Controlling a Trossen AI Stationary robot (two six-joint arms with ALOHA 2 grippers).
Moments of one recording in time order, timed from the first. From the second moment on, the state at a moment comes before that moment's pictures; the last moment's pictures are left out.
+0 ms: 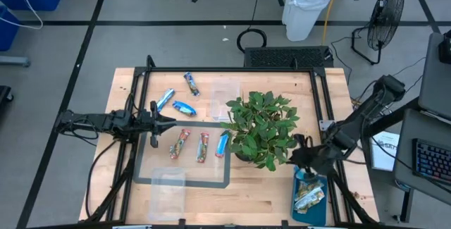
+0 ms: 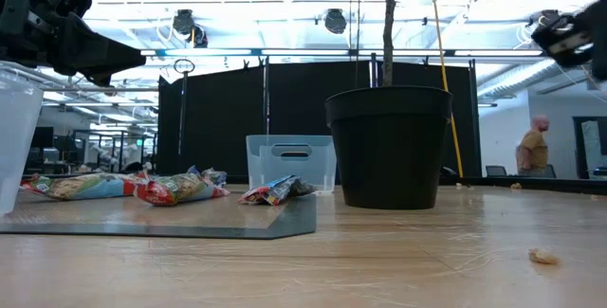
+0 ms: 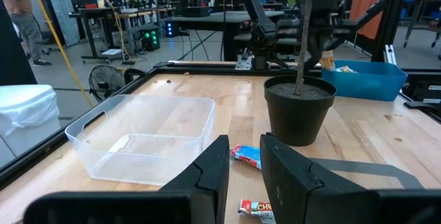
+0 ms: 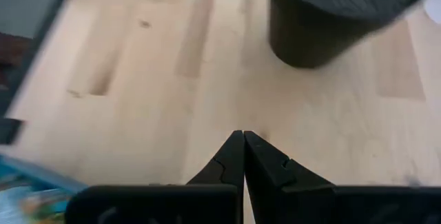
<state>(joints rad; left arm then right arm) -0.12 0.03 0.06 -0.09 -0.24 0.00 0.77 0.96 0.56 -0.52 0.39 0.53</state>
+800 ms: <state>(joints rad) -0.12 0.03 0.06 -0.09 -0.24 0.00 0.75 0.89 0.56 -0.45 -0.34 0.92</state>
